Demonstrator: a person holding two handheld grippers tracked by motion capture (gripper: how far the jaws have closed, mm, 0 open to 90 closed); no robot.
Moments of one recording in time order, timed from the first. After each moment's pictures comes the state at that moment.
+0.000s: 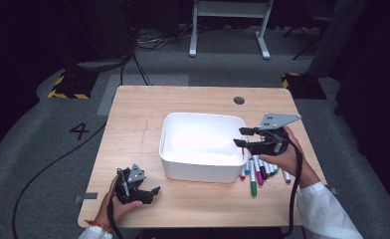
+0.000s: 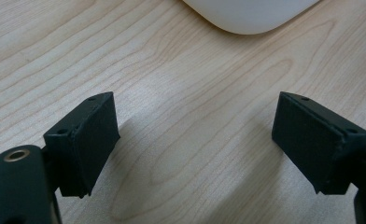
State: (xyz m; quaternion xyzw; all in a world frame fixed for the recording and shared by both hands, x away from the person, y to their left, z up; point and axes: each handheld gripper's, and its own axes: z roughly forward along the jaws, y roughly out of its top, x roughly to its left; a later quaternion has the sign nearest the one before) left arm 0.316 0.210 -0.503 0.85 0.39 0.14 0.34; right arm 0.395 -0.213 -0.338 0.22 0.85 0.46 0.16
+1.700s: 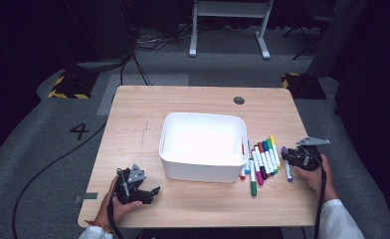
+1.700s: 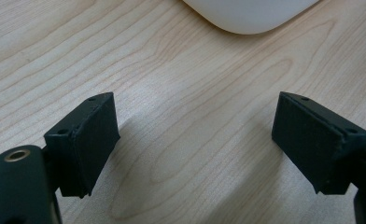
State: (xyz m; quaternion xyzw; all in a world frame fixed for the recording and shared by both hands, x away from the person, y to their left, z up) left arm 0.315 0.210 -0.503 0.84 0.39 0.14 0.34; right arm 0.423 -0.366 -0.486 0.48 0.79 0.31 0.21
